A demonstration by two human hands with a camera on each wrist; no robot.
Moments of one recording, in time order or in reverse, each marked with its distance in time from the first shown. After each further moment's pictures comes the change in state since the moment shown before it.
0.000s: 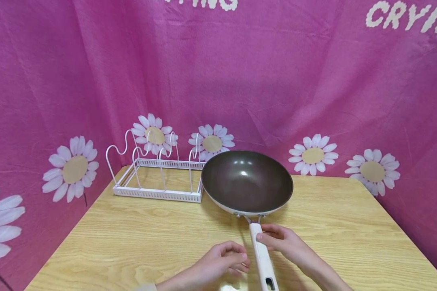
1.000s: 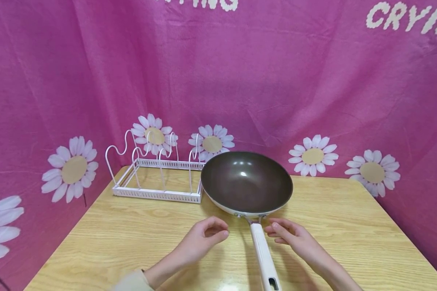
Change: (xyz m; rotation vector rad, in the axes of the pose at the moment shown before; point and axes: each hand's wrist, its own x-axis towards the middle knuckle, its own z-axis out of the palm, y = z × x) left_hand 0.006 0.025 -0.047 0.424 0.157 0.169; right_hand -0.002 0.006 -0.022 -0.006 0.086 -0.035
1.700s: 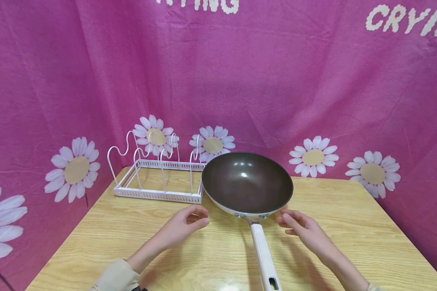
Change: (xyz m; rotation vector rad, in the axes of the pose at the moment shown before) left_hand 0.007 -0.009 -0.056 0.178 0.076 -0.009; right_hand 0.009 0.000 -0.024 -0.073 0.124 -0.019
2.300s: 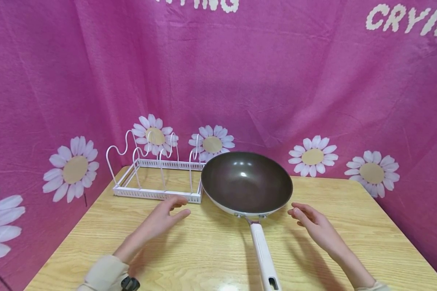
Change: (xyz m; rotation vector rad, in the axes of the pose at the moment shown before) left_hand 0.006 -0.026 -0.040 0.291 0.154 0.044; right_hand 0.005 0.016 -0.025 -0.179 0.098 -0.127
